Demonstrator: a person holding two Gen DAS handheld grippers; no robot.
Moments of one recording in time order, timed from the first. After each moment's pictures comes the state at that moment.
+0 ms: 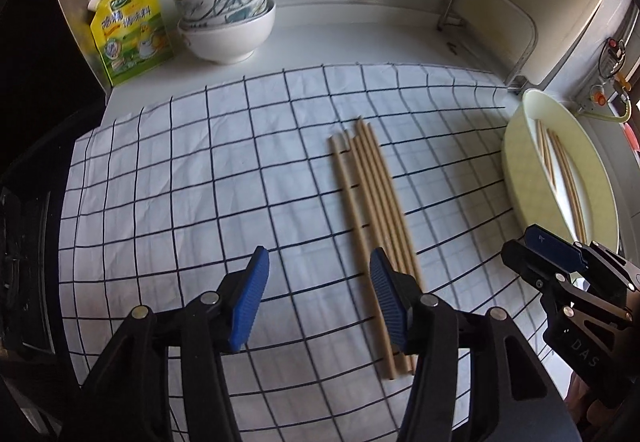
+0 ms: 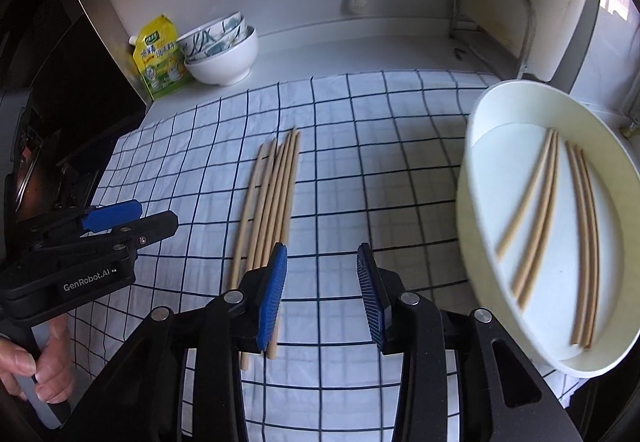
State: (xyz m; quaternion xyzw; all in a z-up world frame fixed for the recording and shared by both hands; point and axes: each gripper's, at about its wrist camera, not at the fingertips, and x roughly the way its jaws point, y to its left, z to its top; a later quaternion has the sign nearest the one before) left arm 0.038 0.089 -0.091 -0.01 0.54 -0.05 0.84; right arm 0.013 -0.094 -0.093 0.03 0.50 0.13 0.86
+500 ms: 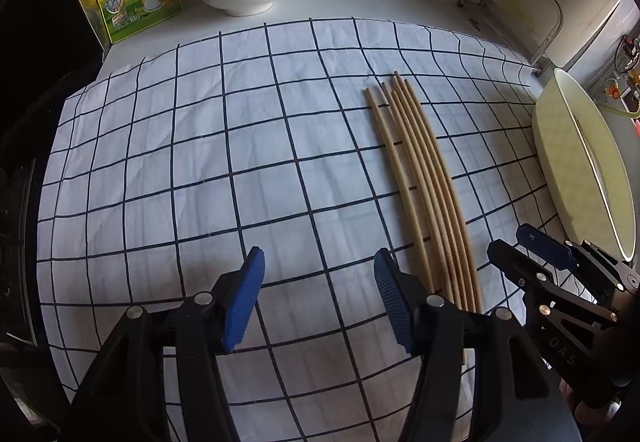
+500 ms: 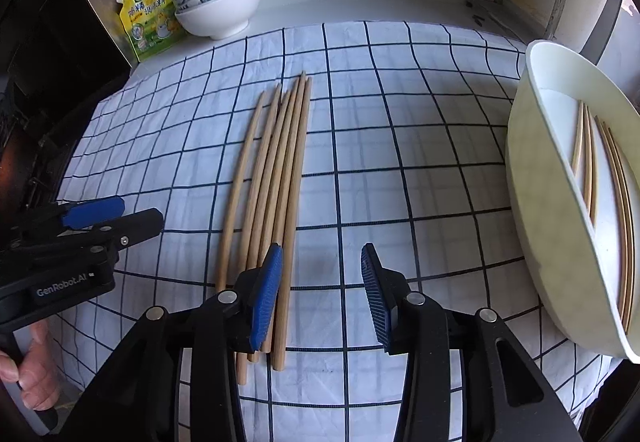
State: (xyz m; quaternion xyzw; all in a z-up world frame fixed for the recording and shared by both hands) left arm 0.035 0.114 -0.136 -0.02 0.57 -0.05 0.82; right arm 0.018 -0.064 -0.146 0.01 0.53 0.11 0.84
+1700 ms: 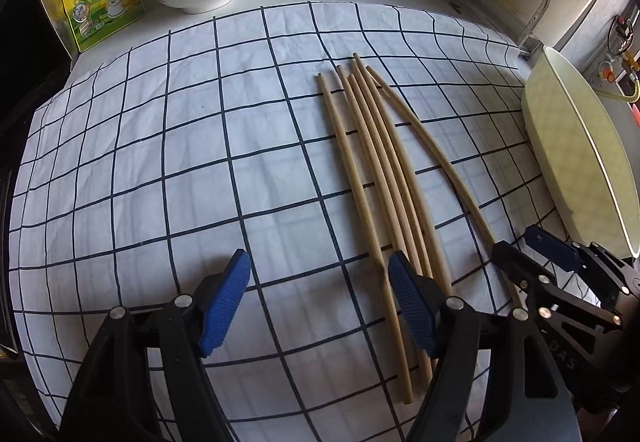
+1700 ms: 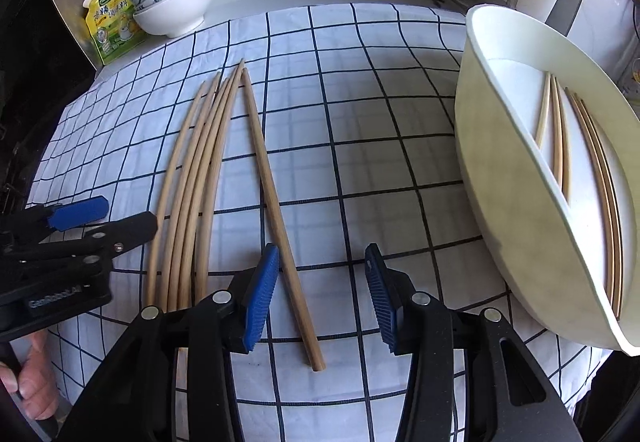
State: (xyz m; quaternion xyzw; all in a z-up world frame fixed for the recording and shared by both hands) left arm 0.046 0.072 -0.157 -0.01 0.56 -0.07 0.82; right arm 0.014 -0.101 -0.159 0.00 0.53 0.07 0.84
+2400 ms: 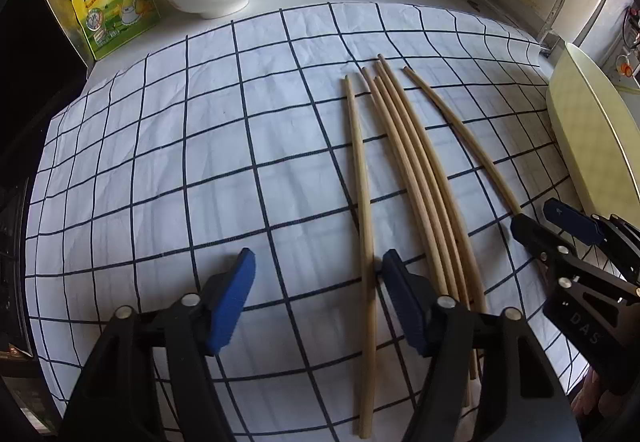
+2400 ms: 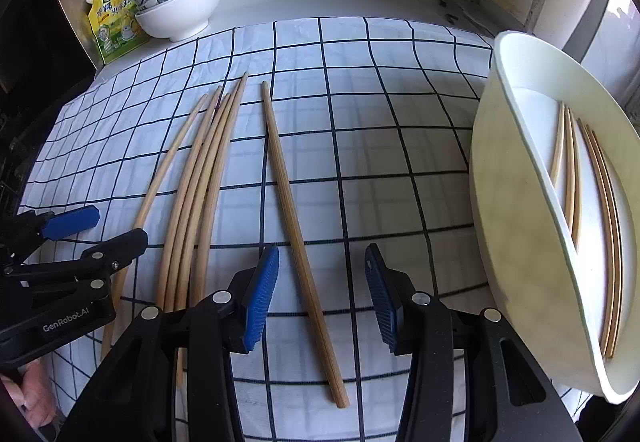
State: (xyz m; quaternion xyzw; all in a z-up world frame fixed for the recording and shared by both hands) left arm 0.053 0.072 -0.164 0.02 0.55 -0.04 0.83; right arm 0.037 -0.089 -0.164 -0.02 0.52 0.08 0.85
